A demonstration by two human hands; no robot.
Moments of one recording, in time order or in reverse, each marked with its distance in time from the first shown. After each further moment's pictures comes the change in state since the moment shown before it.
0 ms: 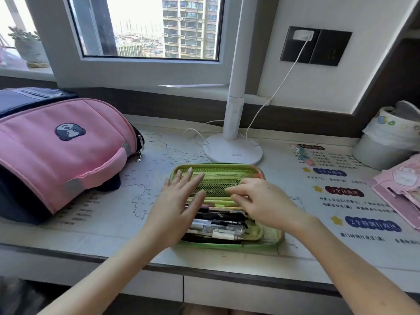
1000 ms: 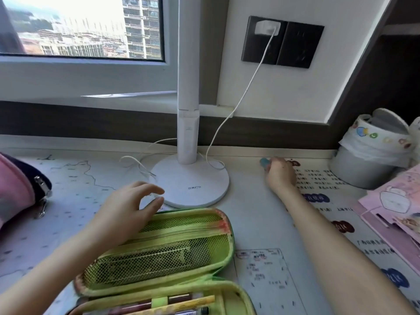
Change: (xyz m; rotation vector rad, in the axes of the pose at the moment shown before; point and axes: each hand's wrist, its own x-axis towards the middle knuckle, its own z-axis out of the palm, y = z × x) left_hand 0.159 -0.033 0.034 0.092 -0.079 -0.004; right_hand 0.145 0.270 0.001 -0.197 0.462 0.737
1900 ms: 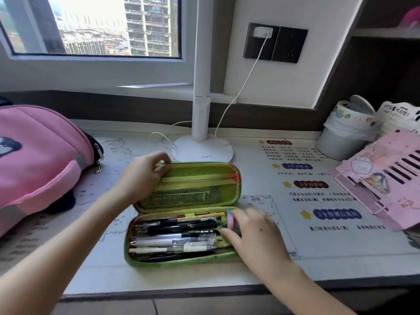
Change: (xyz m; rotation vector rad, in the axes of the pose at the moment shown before) left_hand -0.057 0.014 -0.039 -0.068 0.048 -0.027; right_hand -0.299 -0.061 -0.134 0.135 -0.309 -0.364
